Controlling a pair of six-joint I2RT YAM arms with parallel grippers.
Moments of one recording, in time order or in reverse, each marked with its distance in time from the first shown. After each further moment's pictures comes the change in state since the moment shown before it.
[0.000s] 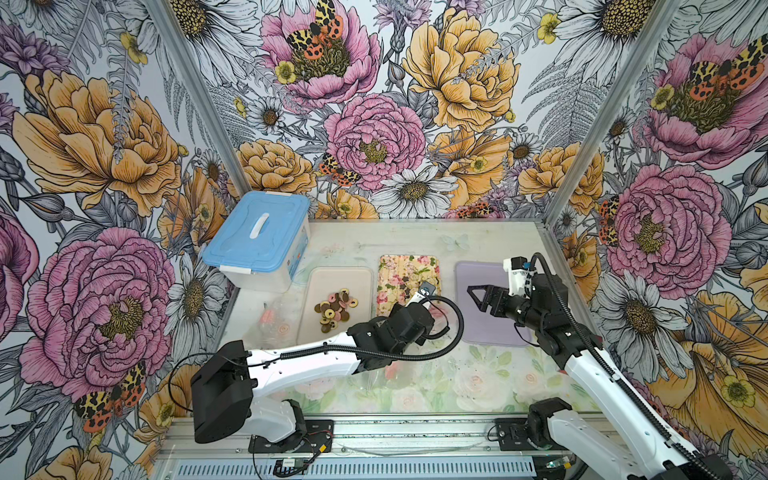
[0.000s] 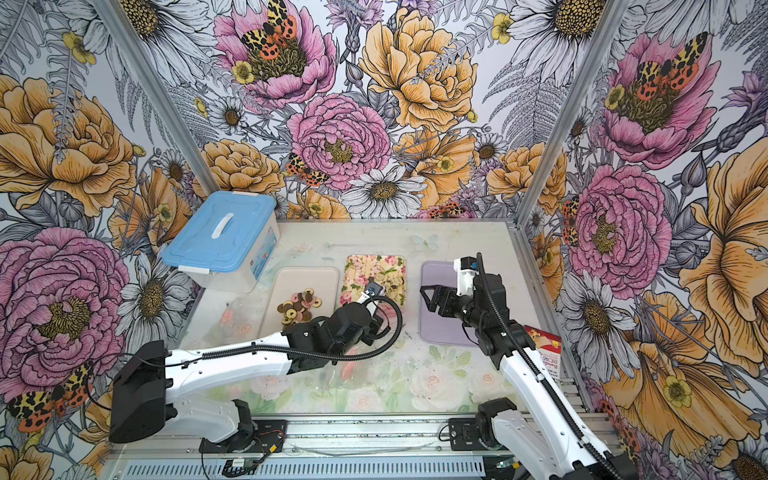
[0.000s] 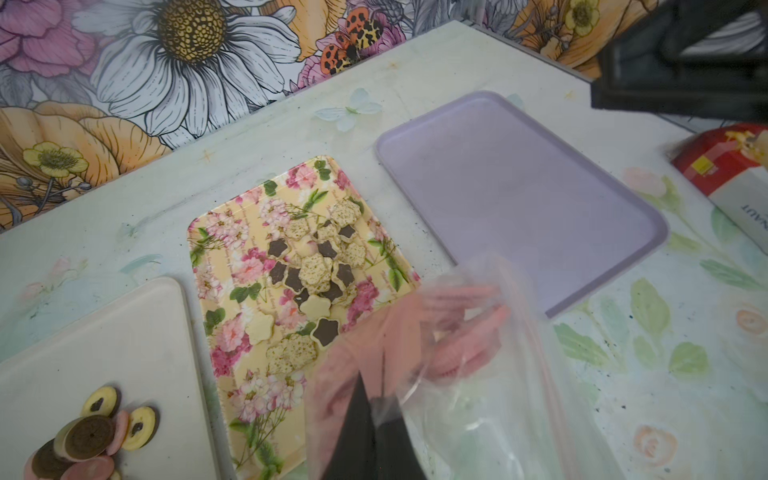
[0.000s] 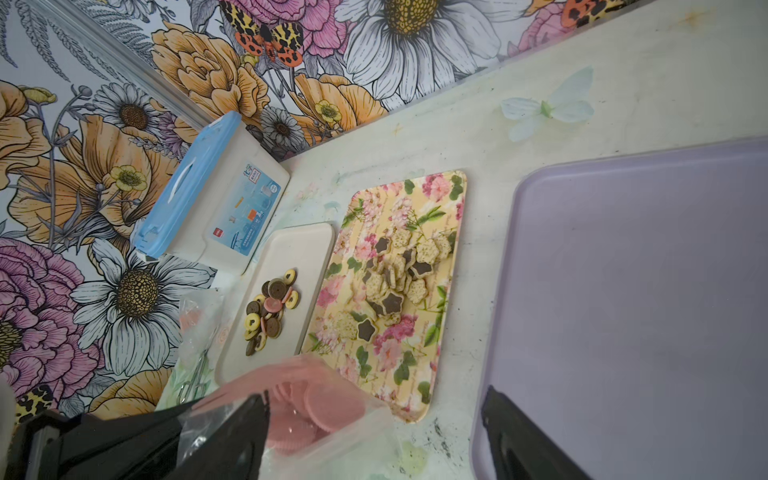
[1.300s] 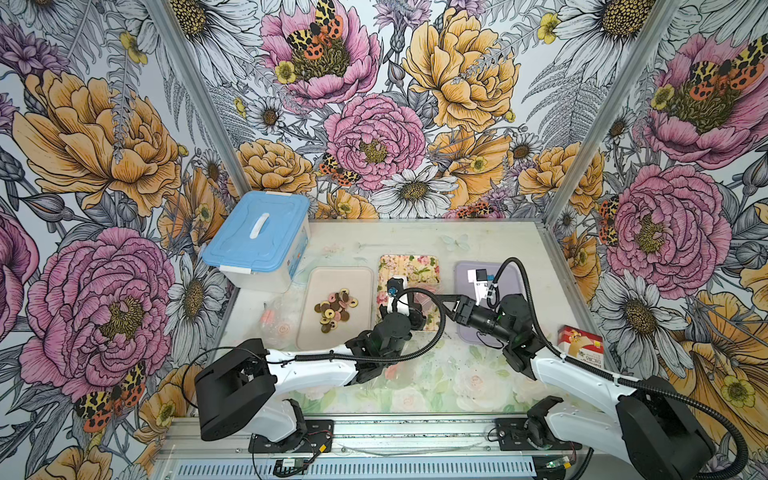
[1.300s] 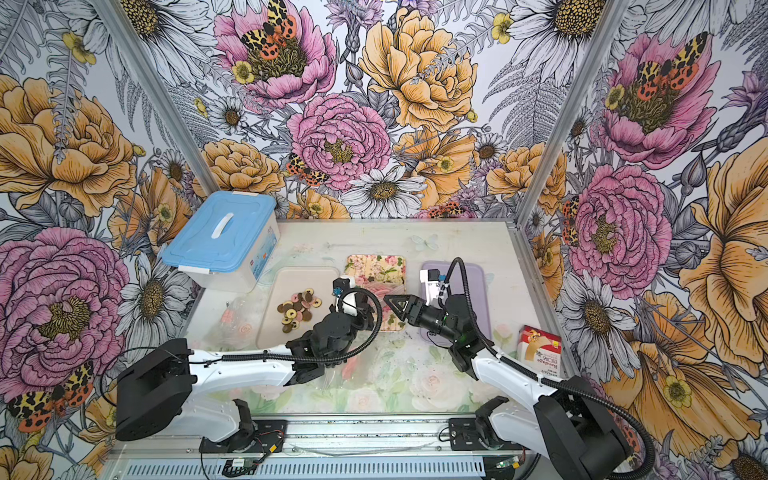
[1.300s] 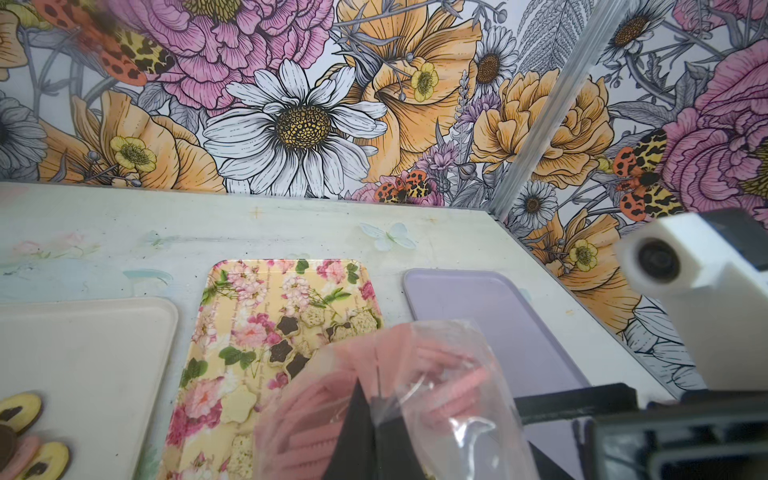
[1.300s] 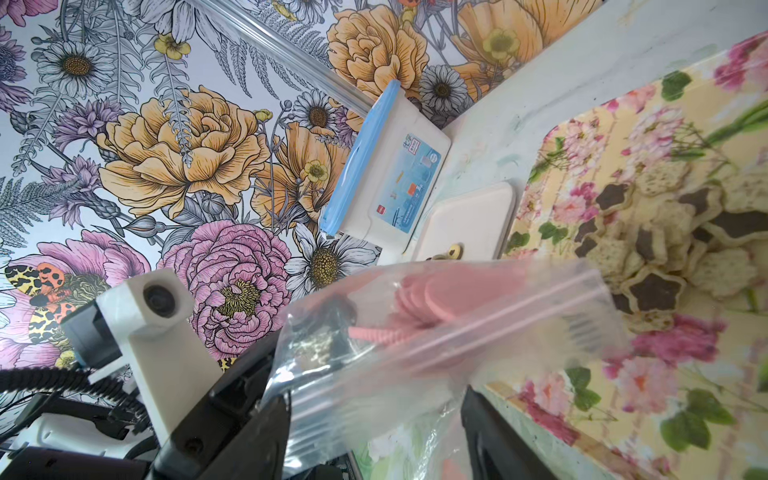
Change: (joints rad) left arm 0.003 0.069 -0.260 0.764 -0.220 -0.128; right arm 0.232 0.254 -0.290 0.917 -0.139 0.503
